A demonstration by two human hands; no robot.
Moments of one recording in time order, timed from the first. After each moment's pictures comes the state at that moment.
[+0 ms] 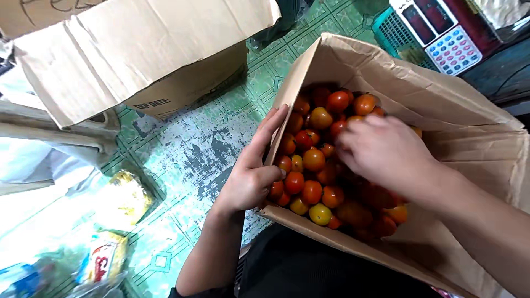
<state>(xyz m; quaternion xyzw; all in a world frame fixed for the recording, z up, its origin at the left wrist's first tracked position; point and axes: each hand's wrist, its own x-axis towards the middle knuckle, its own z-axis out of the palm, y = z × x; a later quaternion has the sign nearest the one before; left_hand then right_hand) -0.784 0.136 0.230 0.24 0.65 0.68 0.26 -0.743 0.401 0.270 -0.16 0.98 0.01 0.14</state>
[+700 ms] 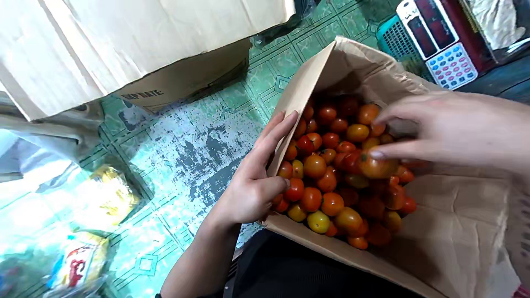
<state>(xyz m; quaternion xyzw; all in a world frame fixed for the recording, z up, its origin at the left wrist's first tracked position) -0.786 0.133 0.226 0.22 0.64 0.69 0.26 -0.793 0.453 0.326 -0.09 0.96 -0.04 0.25</state>
